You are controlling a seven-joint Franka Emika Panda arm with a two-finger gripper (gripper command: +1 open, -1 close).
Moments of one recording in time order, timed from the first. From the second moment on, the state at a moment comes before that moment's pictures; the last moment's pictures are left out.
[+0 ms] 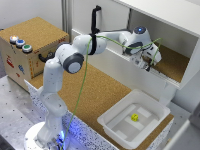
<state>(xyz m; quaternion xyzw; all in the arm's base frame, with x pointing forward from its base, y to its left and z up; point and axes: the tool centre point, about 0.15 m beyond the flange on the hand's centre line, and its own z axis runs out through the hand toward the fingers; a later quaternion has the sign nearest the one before) 0.667 -0.289 0.461 0.96 -0.08 0.27 0.06</state>
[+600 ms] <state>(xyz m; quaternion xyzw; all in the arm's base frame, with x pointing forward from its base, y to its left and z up) 0.668 -0.292 0.459 0.96 -0.08 0.26 0.05</state>
